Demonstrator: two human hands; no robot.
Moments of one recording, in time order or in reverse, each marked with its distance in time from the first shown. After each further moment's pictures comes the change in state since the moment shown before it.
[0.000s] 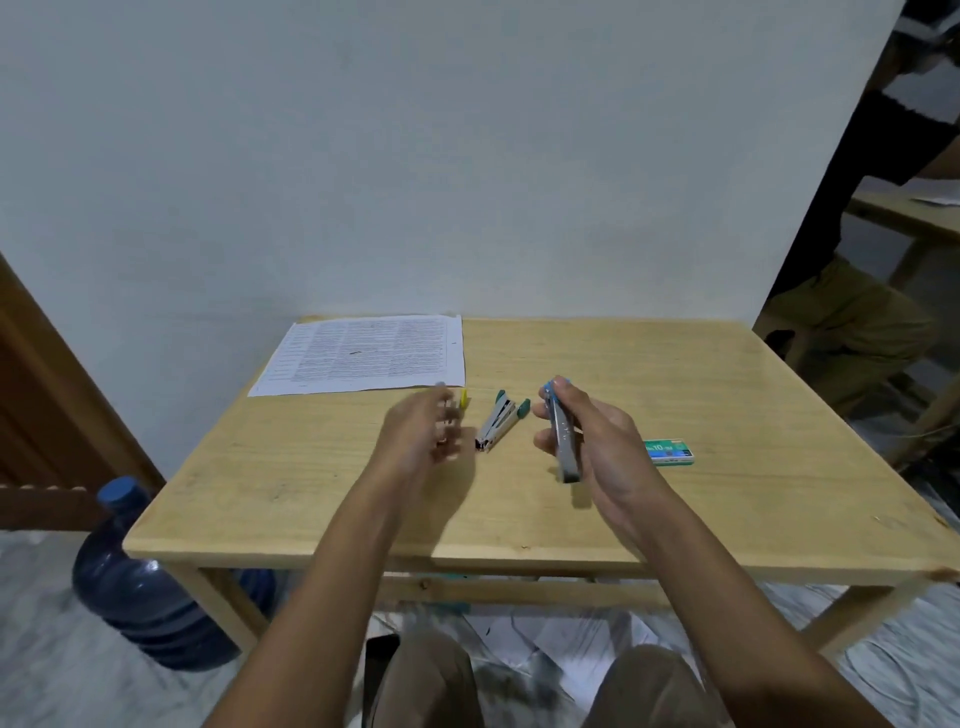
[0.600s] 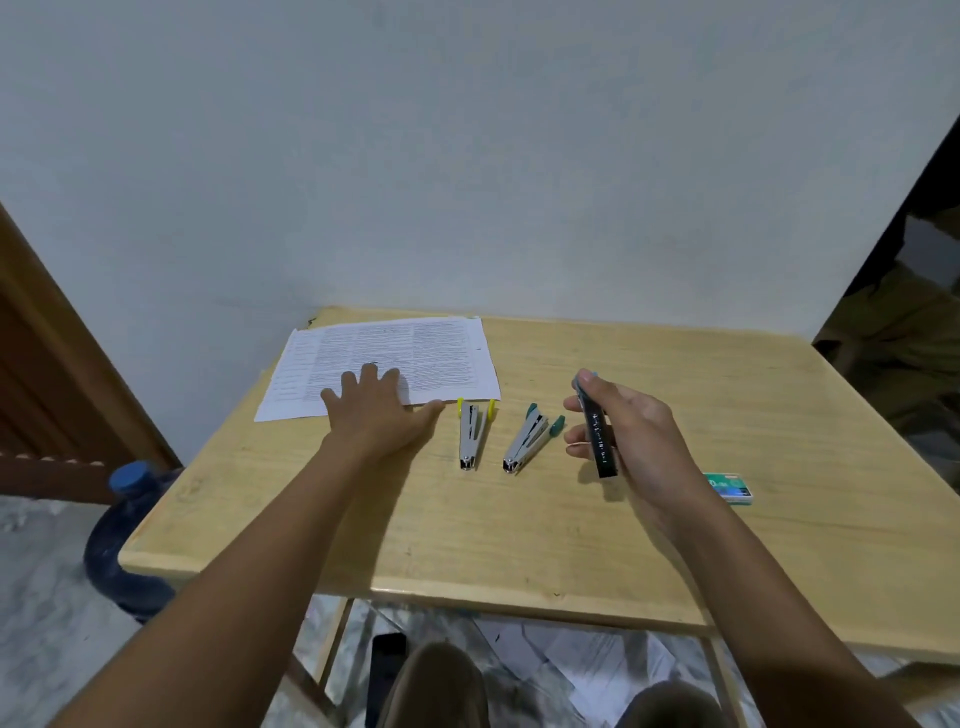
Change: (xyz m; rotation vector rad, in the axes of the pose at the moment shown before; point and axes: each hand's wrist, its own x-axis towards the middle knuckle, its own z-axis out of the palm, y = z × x) left_hand 0.115 -0.006 -0.070 1.536 0.256 0.217; right_hand 0.045 -0.010 0.011 -0.145 0.018 -0.037
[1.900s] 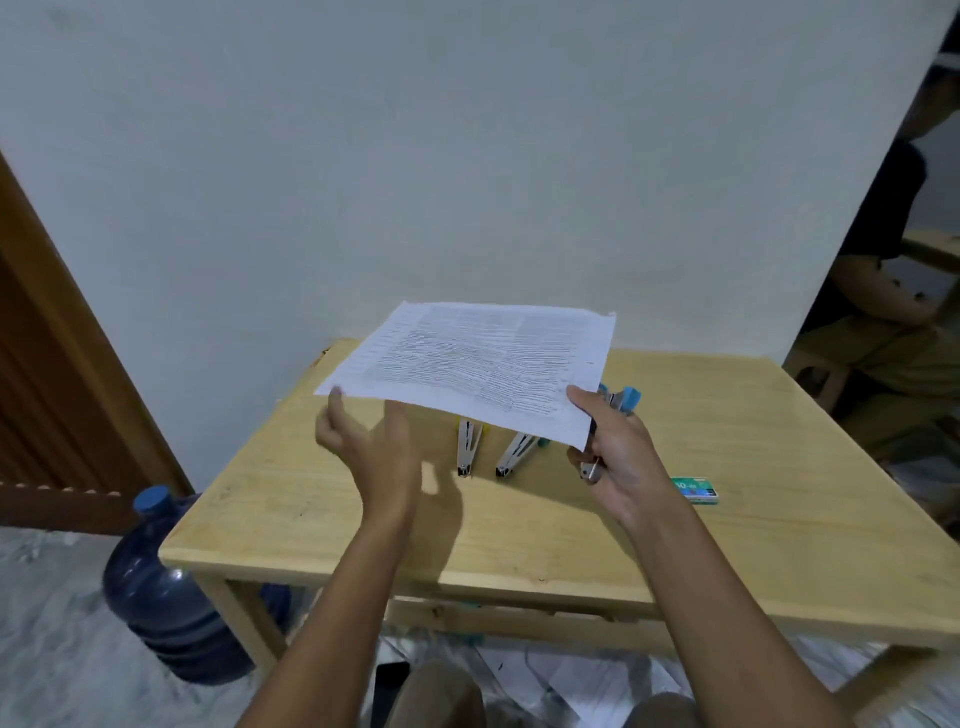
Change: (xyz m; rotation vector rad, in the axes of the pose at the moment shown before) left_hand -0.110 0.045 -0.042 -1.417 0.529 -0.358; right_hand -0.012 -0.004 0.004 0.375 0.017 0.118
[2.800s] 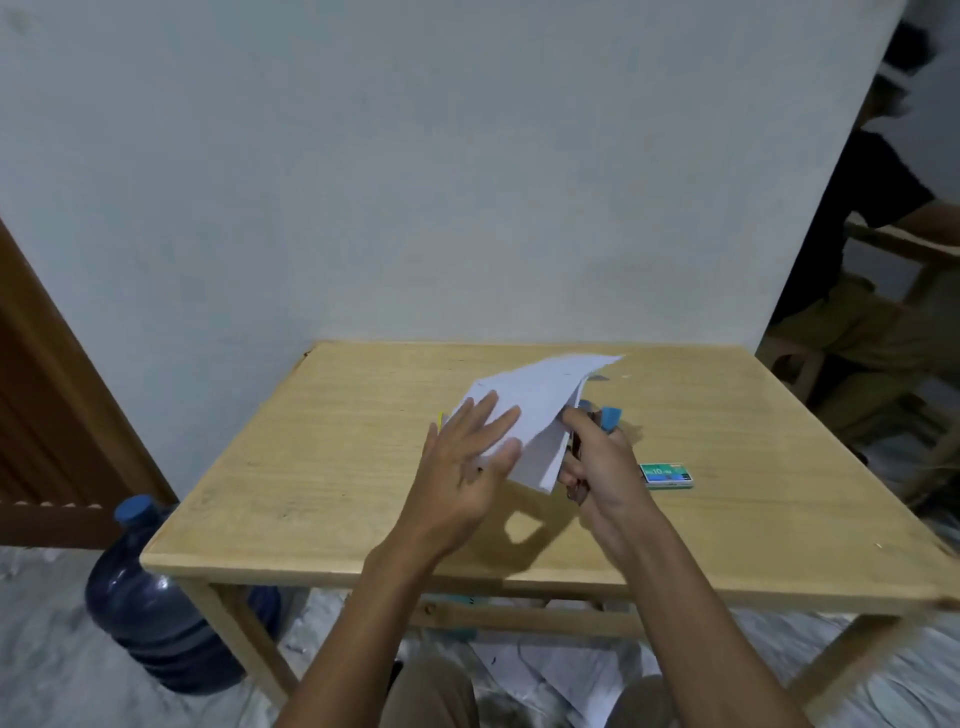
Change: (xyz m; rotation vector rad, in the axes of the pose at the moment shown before) left_hand -0.052 -0.005 0.004 0.350 -0.882 0.517; right_hand -0.026 0.012 -0.010 -0.104 0.045 -0.068
